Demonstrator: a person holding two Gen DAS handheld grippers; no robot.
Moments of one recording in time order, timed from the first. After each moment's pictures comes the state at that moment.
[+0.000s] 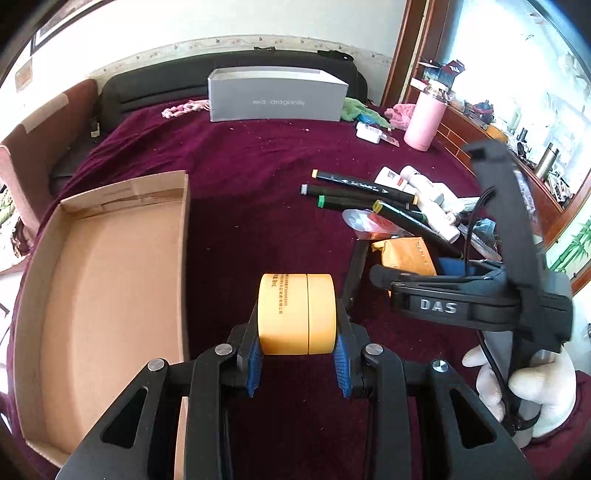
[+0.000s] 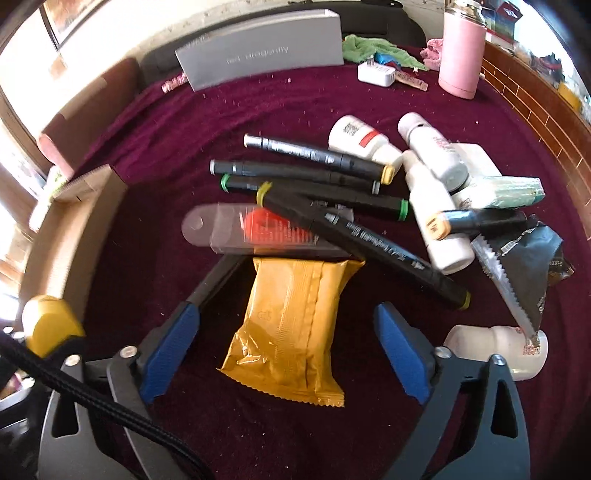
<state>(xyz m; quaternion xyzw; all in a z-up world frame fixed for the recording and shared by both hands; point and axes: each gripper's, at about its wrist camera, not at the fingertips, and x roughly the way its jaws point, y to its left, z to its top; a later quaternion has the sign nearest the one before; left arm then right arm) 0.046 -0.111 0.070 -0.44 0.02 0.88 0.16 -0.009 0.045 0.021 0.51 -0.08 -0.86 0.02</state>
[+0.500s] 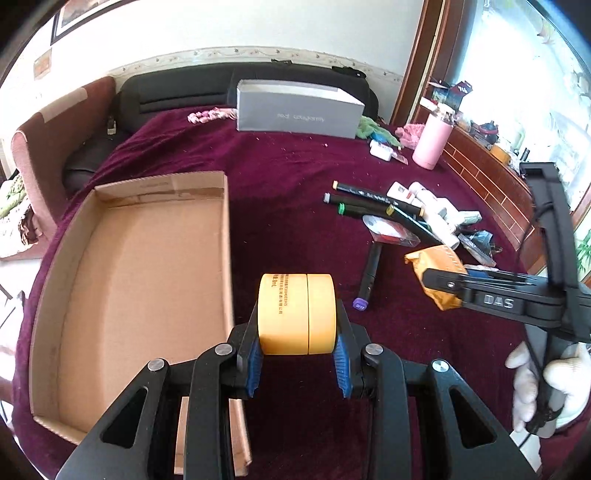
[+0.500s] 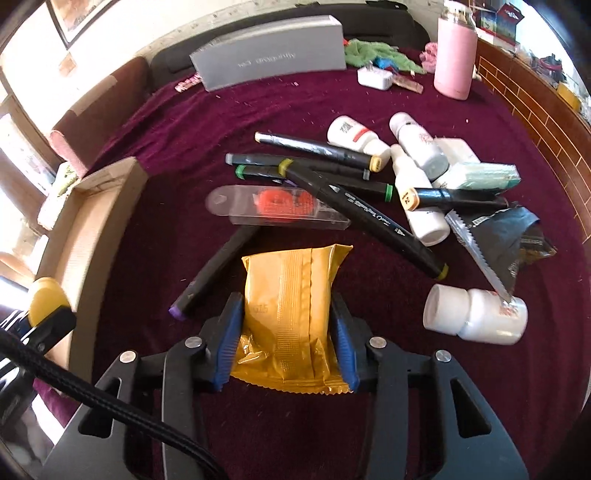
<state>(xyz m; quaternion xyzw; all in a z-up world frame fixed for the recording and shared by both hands) 0.070 -0.150 0.085 -0.42 -0.01 0.89 0.15 0.027 0.053 0.047 0.50 -0.09 -0.86 0.05</state>
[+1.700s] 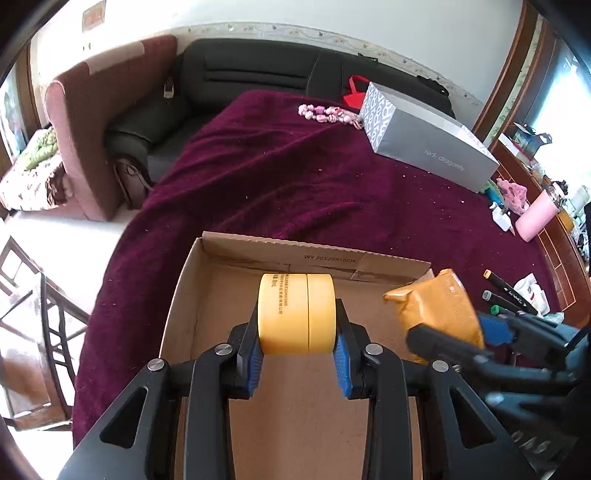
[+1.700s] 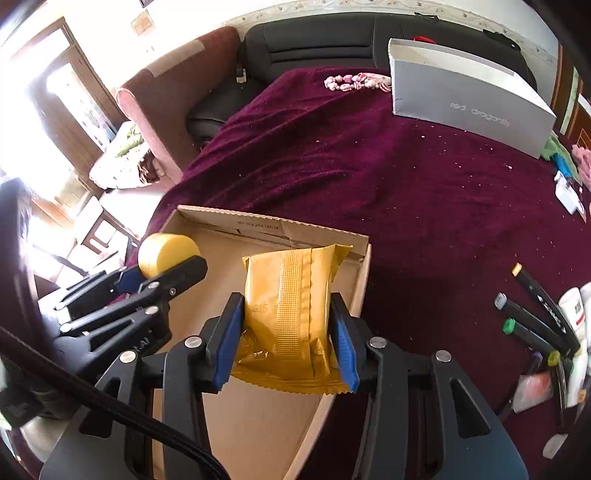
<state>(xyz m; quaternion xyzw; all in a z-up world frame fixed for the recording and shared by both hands) -0.099 -0.302 0.053 -0.47 -0.07 0.88 0.06 -0.110 -0.168 0.064 0.50 -0.03 -0.84 0.18</state>
